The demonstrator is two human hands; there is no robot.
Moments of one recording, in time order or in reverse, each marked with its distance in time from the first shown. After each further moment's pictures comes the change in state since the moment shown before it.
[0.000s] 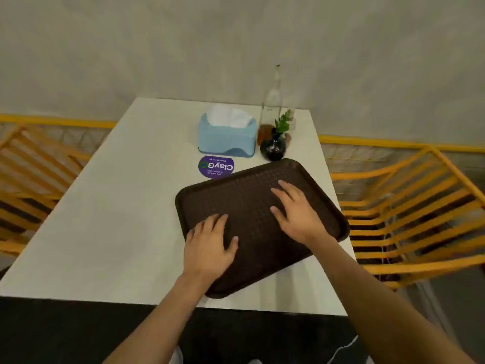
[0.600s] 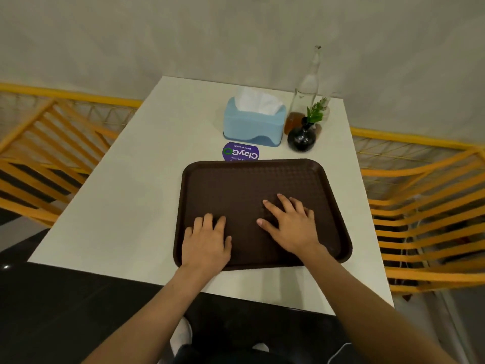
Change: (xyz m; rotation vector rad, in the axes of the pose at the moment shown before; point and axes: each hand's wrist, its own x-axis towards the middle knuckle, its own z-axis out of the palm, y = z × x) left_hand -0.010 -0.051 0.004 0.285 -0.116 -0.084; right_hand -0.001 -0.045 0.062 -0.274 -0.279 0.085
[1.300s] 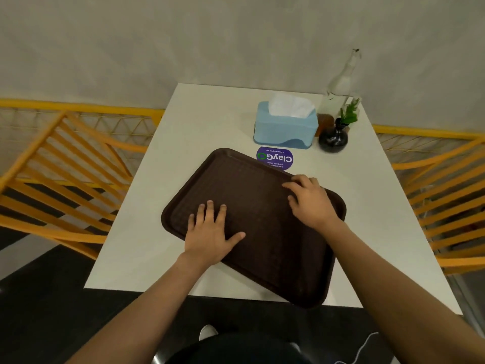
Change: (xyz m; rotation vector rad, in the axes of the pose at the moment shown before) left_hand 0.047 -0.144 -0.009 -0.090 -0.088 0.105; right_hand 0.058 -0.087 -0.030 0.092 0.169 -0.013
